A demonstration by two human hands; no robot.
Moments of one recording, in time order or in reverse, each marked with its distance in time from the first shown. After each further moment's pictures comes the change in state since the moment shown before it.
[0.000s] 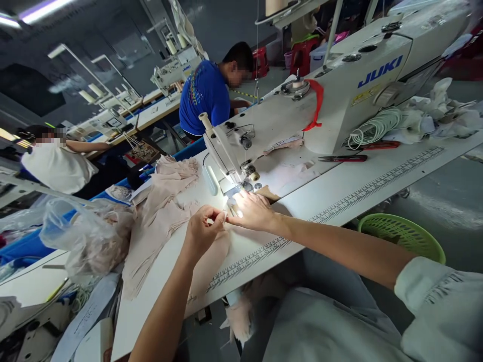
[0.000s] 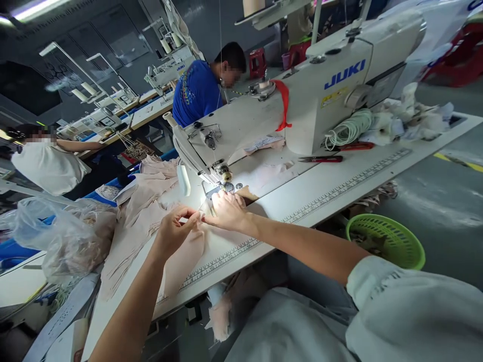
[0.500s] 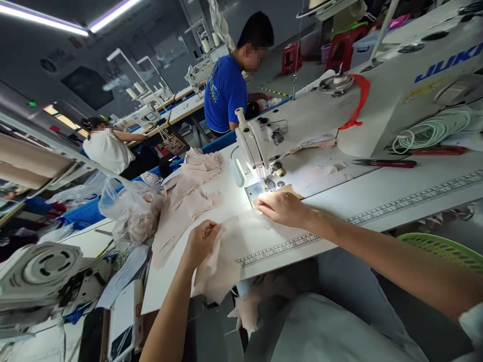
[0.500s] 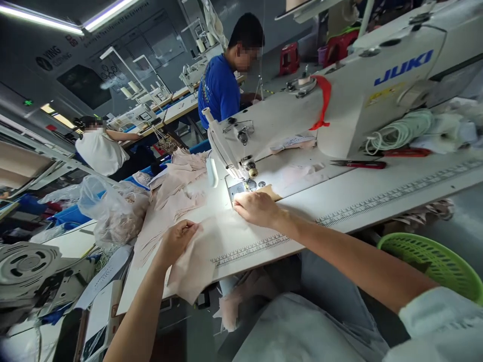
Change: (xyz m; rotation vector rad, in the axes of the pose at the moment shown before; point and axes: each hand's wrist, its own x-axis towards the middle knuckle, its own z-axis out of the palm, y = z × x) left_hand -0.062 -0.051 -0.034 -0.035 0.004 -0.293; right_hand -0.009 0.028 -0.006 0.092 0.072 -0.325
